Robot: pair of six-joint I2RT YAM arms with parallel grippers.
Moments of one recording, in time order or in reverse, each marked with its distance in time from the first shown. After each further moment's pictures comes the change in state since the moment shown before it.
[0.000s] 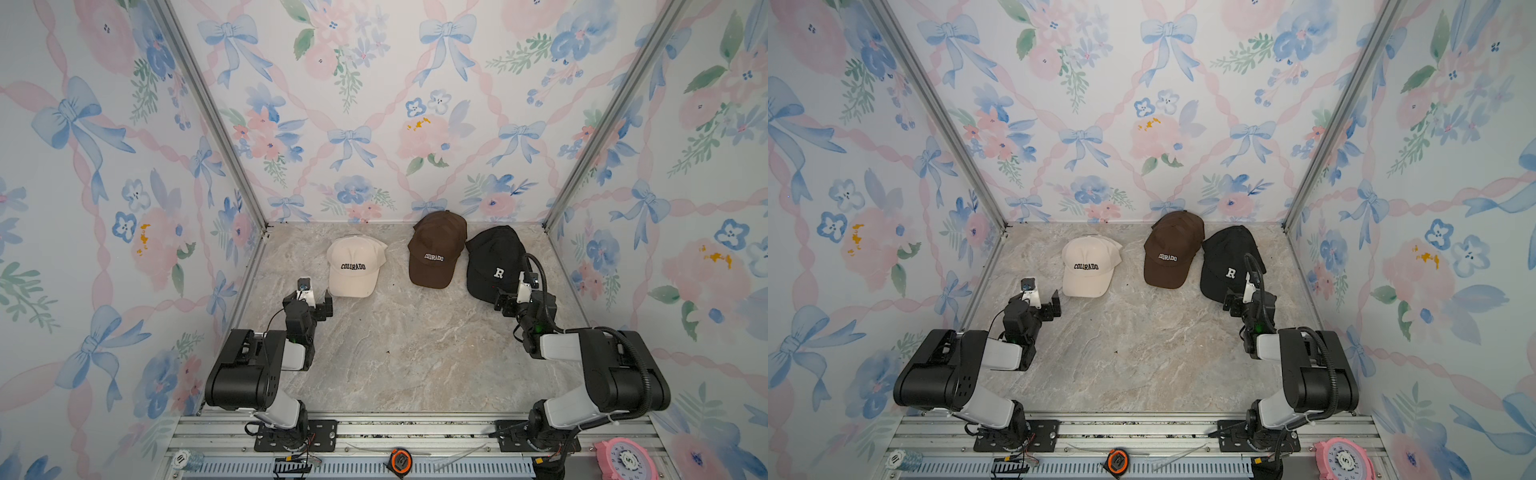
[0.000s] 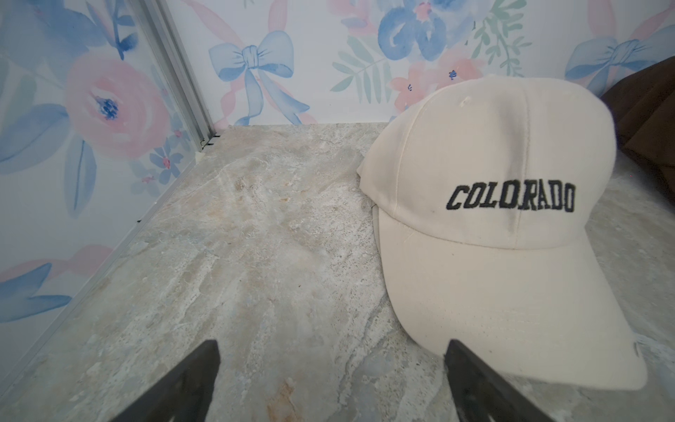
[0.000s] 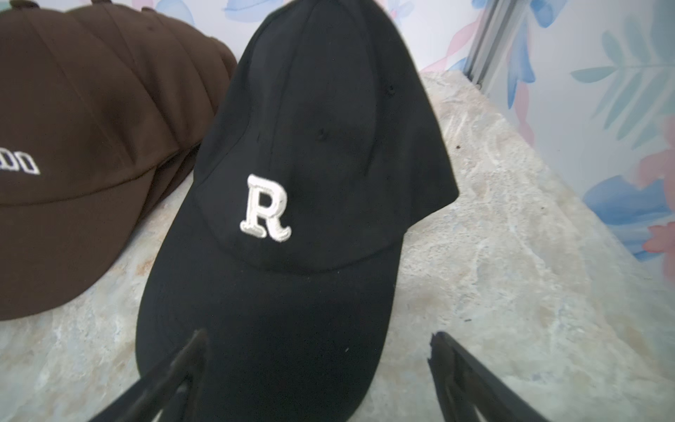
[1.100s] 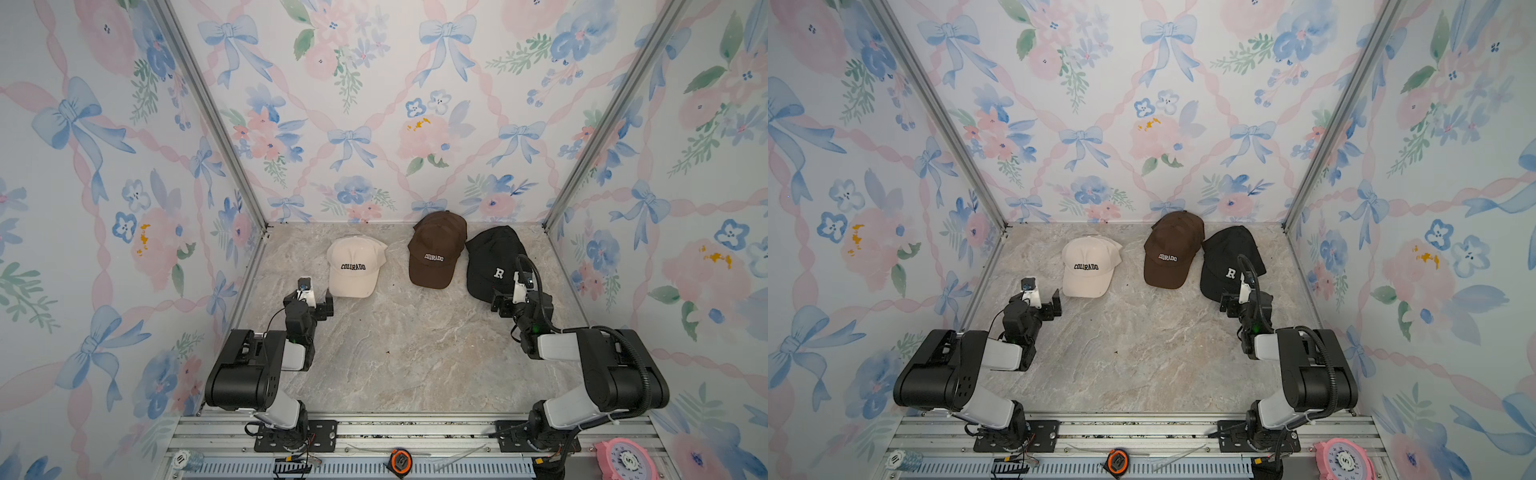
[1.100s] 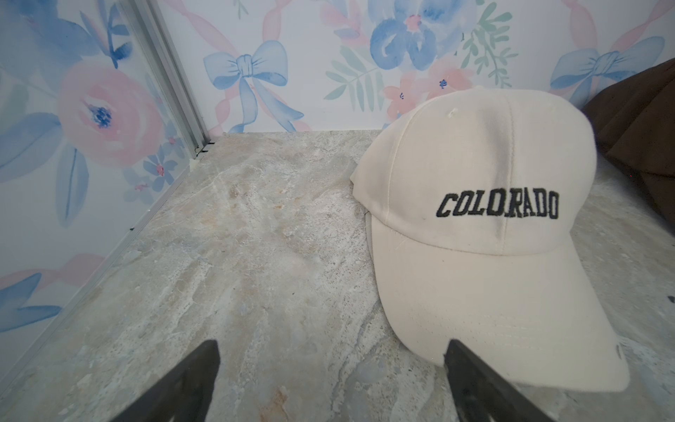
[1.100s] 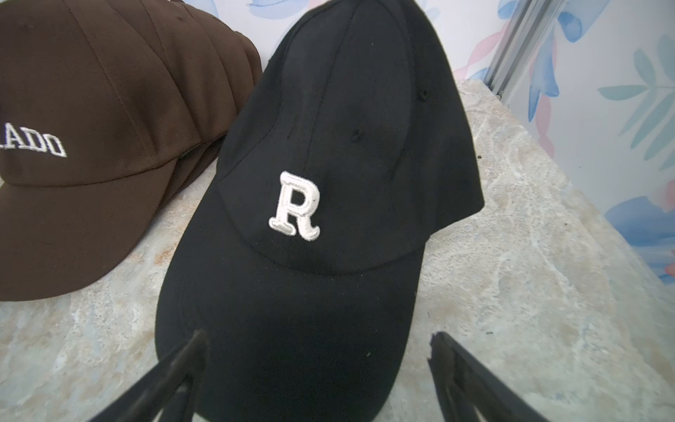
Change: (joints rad) left arm 0.000 0.000 0.000 0.013 0.013 0.000; right arm 0.027 0.000 0.001 0.016 0.002 -0.032
